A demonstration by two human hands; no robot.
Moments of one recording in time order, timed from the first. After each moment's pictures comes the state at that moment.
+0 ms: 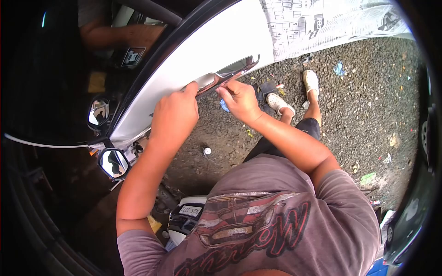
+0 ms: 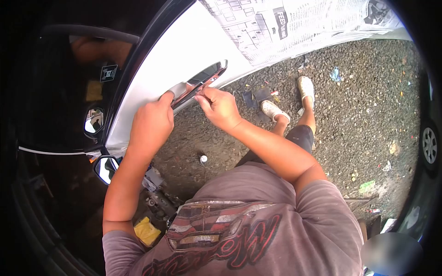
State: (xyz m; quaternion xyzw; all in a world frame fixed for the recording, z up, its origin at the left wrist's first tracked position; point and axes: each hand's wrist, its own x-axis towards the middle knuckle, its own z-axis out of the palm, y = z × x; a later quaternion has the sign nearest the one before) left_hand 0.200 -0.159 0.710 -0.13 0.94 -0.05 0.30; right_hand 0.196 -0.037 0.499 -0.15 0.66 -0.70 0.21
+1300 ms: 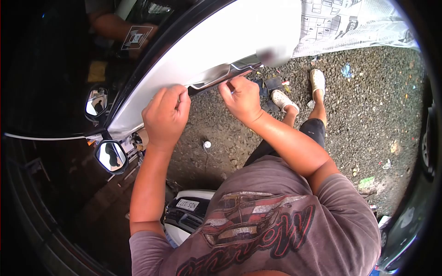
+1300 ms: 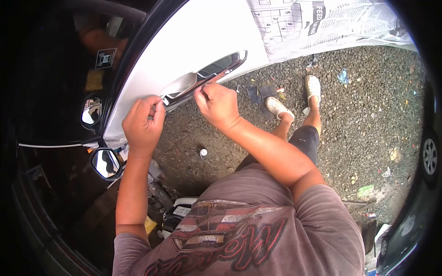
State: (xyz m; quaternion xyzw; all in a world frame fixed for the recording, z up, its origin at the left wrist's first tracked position) left_hand 0.260 -0.207 0.687 -0.07 1.00 0.04 -0.06; right_hand 0.208 -0.068 0.512 -0.14 0.74 -0.66 0.07
